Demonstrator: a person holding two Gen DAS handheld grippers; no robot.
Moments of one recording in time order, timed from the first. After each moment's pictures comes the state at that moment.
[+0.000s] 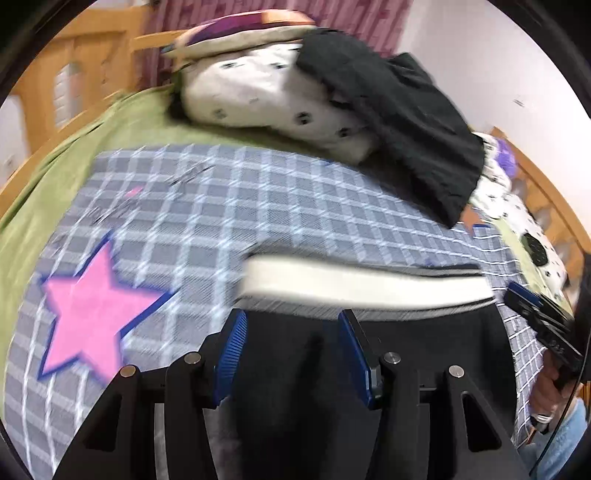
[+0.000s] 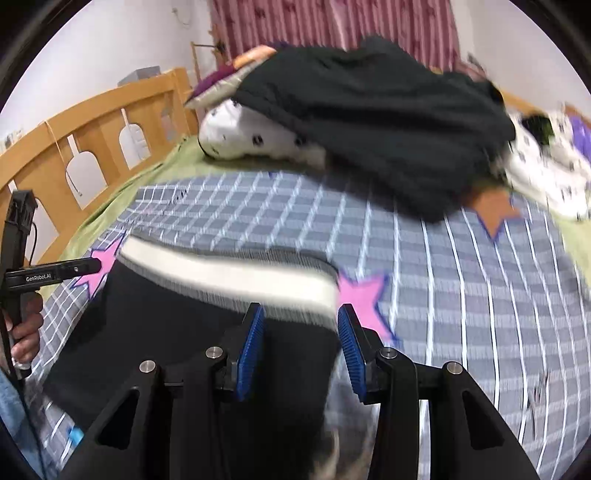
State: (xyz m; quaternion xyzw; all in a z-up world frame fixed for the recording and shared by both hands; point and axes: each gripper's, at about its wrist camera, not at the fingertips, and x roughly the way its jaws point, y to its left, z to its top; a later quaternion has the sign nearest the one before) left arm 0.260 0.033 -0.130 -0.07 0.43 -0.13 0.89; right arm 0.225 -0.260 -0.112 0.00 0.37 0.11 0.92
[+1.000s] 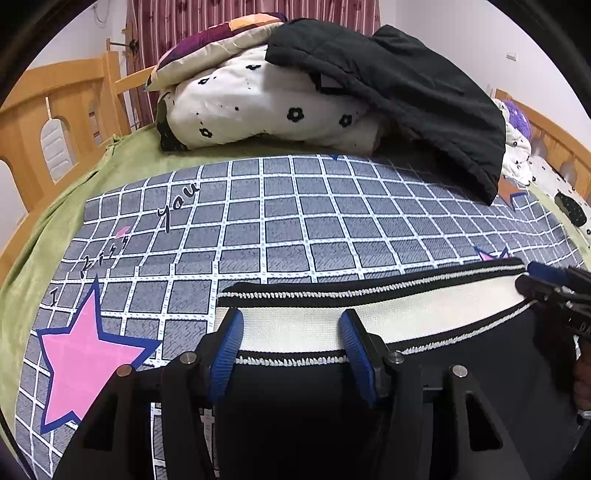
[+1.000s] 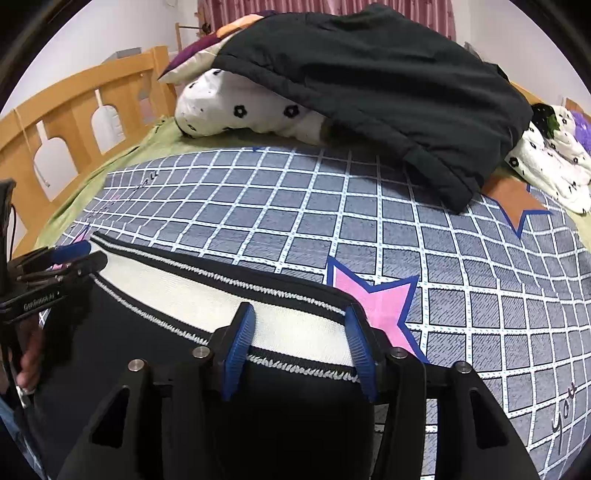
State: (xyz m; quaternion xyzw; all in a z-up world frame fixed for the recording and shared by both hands) left arm 0.284 -0.001 -0.174 0.03 0.40 -0.08 0.91; right arm 0.281 -0.241 -0.160 0.00 0.41 0.07 0.91
